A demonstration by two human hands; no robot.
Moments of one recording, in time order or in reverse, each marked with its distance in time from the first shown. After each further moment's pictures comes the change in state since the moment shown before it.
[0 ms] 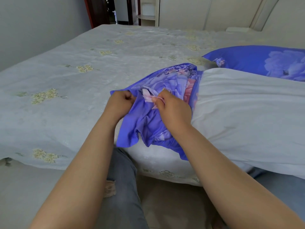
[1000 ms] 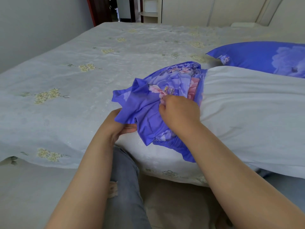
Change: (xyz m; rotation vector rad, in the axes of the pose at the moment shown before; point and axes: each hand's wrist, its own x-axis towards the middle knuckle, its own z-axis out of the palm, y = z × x) left_hand -0.043 -0.020 -0.001 -0.593 -0.209 -0.327; right_hand 0.001 -0.001 -0.015 -0.192 -0.117 -0.028
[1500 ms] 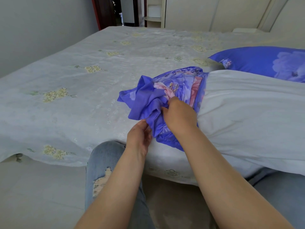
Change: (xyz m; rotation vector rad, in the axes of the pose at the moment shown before) left_hand -0.008 -0.047 0.056 -0.752 0.140 -0.176; right_hand -0.009 -0.014 0.005 0.139 -0.095 0.173
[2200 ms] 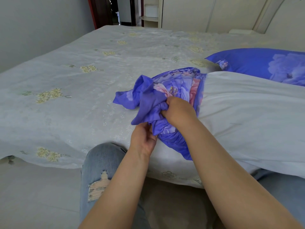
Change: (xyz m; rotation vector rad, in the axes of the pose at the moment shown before) left_hand 0.013 -0.010 0.019 -0.376 -0.136 -0.084; right_hand 0.021 0.010 -0.005 0.045 -0.155 -0.033
